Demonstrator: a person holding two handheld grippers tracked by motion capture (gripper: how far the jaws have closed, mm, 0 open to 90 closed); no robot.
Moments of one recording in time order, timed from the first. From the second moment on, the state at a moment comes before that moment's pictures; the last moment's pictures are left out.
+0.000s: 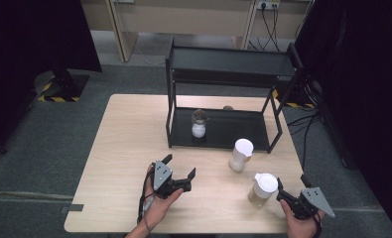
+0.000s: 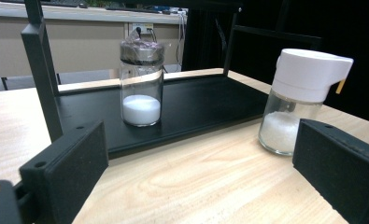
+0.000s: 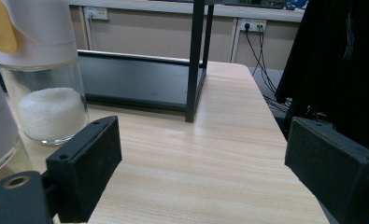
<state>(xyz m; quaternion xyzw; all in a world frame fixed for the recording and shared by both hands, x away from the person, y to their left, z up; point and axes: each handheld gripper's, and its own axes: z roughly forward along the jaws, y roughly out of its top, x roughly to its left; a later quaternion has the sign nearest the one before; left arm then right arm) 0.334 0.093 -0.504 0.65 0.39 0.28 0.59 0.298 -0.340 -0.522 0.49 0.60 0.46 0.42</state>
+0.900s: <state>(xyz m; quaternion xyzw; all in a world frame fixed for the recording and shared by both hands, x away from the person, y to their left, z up) 0.313 0.099 -0.529 0.65 0.40 0.28 0.58 0.299 -0.339 -0.522 0.49 0.60 0.46 0.42</state>
